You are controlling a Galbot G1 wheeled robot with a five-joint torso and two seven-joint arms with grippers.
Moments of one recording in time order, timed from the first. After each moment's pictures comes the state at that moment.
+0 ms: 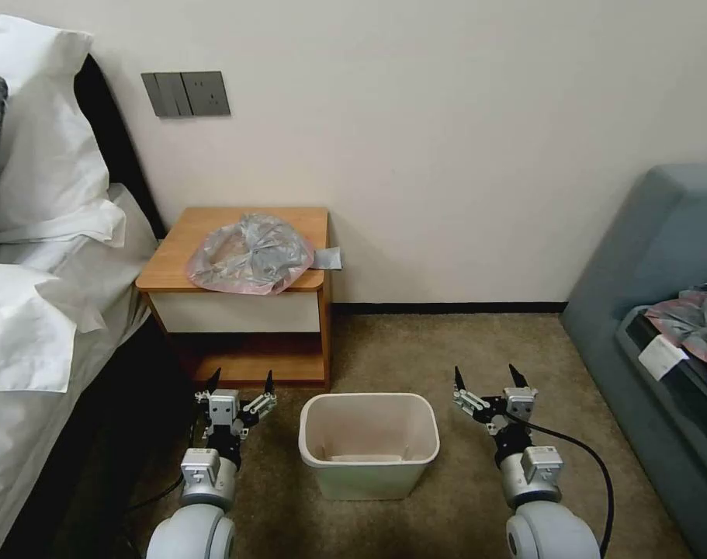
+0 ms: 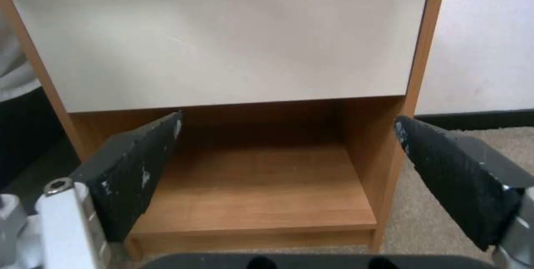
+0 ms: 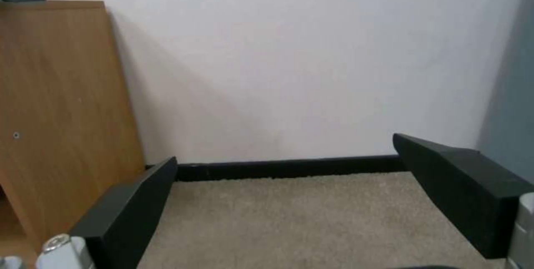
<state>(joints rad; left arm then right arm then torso) 1.55 -1.50 -0.55 -2.00 0.00 0.00 0.00 -1.55 1.50 0.55 2.00 0.00 0.00 0.00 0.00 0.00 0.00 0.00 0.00</state>
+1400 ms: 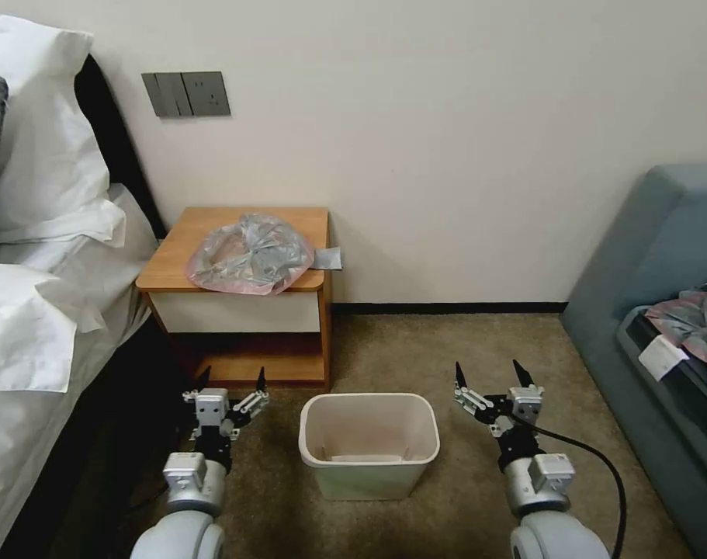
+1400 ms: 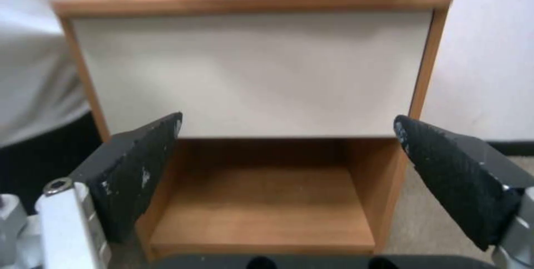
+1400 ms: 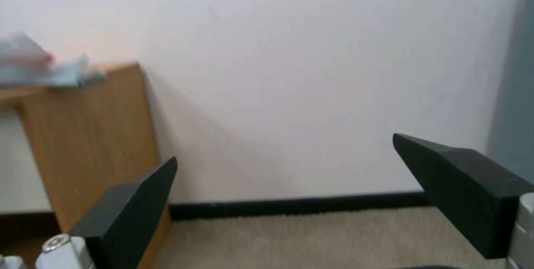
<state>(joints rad) 1.66 -1.50 -0.60 -2.20 -0.06 0.06 0.00 -1.69 1.55 0.53 2.25 -0.03 0.00 -0.01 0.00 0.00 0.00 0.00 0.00</state>
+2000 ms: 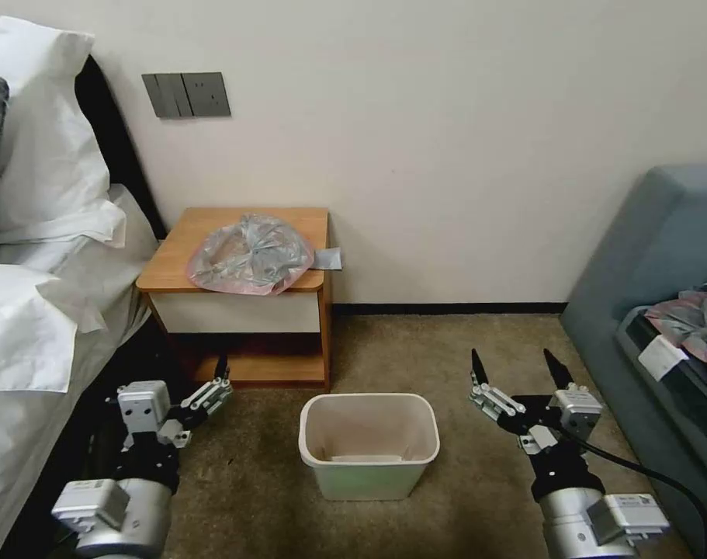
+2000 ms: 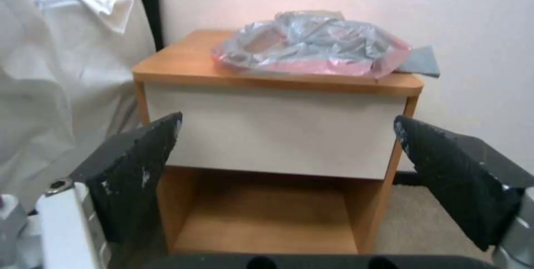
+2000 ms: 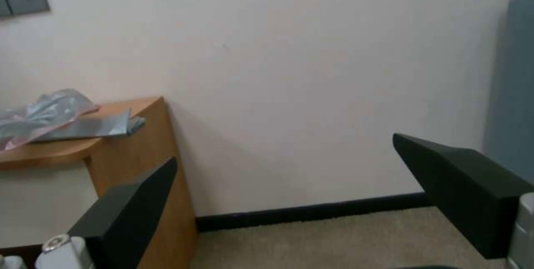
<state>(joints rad) 1.85 -1.51 -0.69 -2.51 -0.18 0.17 0.00 -1.85 1.61 0.51 2.51 -0.02 -0.13 -0.03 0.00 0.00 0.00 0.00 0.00</state>
